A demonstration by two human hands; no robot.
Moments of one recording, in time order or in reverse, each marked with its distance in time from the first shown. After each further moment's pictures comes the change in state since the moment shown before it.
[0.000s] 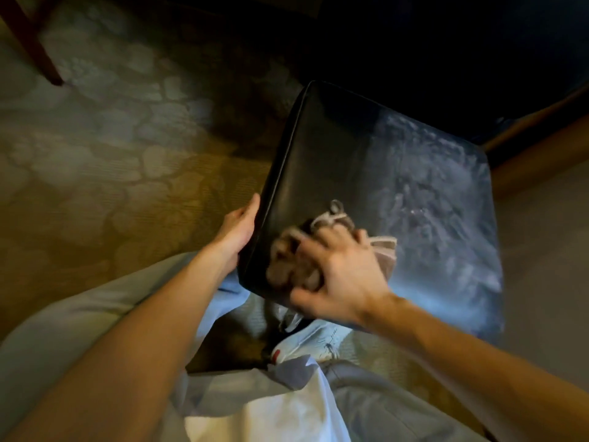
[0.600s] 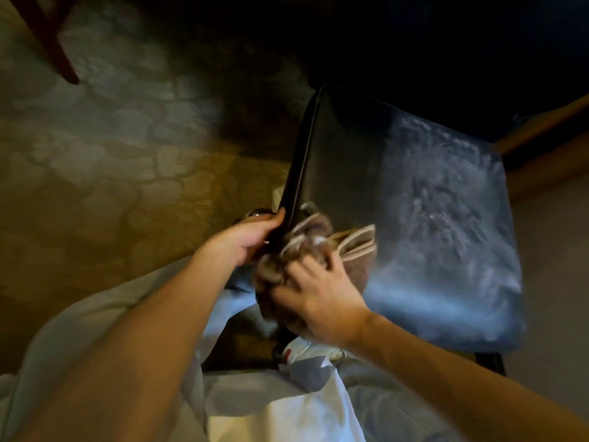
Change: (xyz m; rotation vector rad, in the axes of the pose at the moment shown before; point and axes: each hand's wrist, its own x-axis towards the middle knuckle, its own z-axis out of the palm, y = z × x) left_hand 0.007 0.010 -0.020 -0.019 -0.309 -0.134; right_hand 0.004 -0.033 0.045 -0.148 -0.001 -0.423
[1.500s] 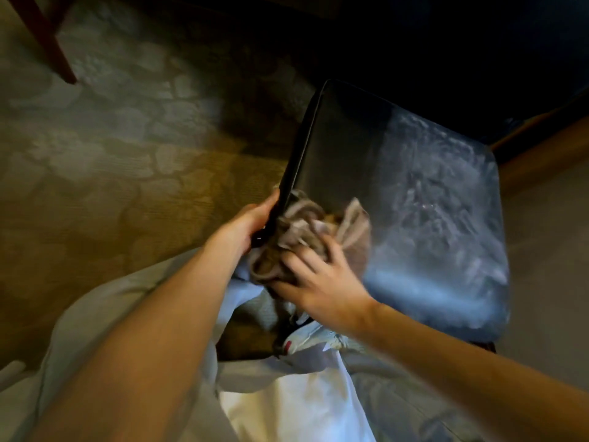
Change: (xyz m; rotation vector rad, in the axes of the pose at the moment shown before) left_hand -0.003 -0.002 -0.004 0.040 0.124 0.039; right_hand -0.006 -0.016 -0.007 -0.267 0.087 -0.003
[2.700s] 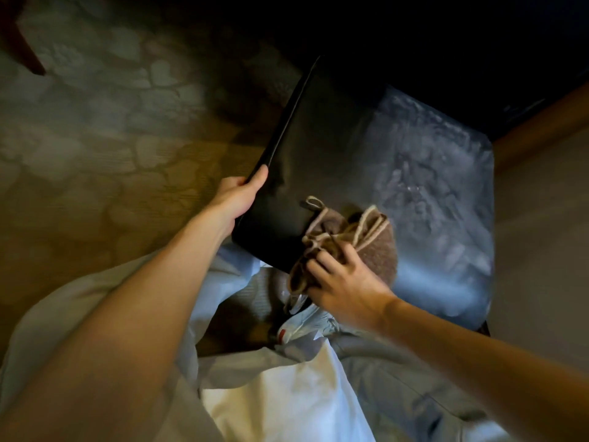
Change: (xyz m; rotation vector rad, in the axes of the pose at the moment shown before) left_hand 0.006 0.015 0.012 0.116 0.173 0.207; right_hand -0.056 0.019 0.018 0.028 -0.257 -0.015
